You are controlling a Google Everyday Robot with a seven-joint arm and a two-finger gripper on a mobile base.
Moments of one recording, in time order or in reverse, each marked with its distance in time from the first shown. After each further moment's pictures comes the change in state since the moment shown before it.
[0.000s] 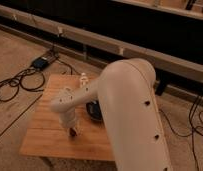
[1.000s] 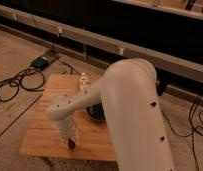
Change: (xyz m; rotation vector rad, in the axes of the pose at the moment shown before) arm 0.074 0.008 0.004 0.023 0.141 -0.056
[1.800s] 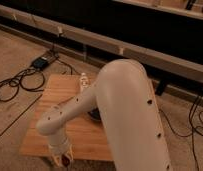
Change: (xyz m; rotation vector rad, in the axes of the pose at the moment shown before) arm 0.073 0.039 0.020 0.005 0.097 -0.138
